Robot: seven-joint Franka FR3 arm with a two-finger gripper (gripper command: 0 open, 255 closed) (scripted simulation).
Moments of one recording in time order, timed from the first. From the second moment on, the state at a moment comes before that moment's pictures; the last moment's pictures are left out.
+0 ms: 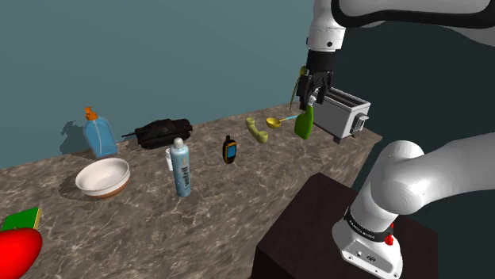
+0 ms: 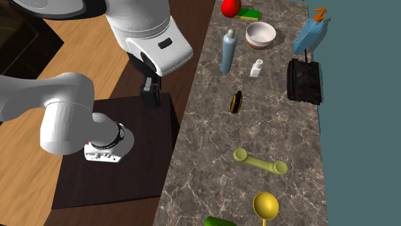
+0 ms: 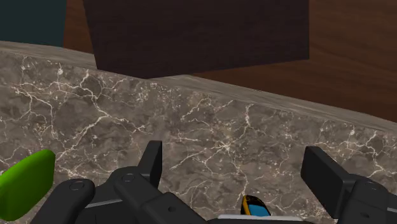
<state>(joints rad) 0.01 -0.80 -0.07 -2.37 -0.01 1.49 0.13</state>
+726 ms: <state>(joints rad) 0.01 -0.62 0.10 -2.46 -0.04 1.86 0.32</state>
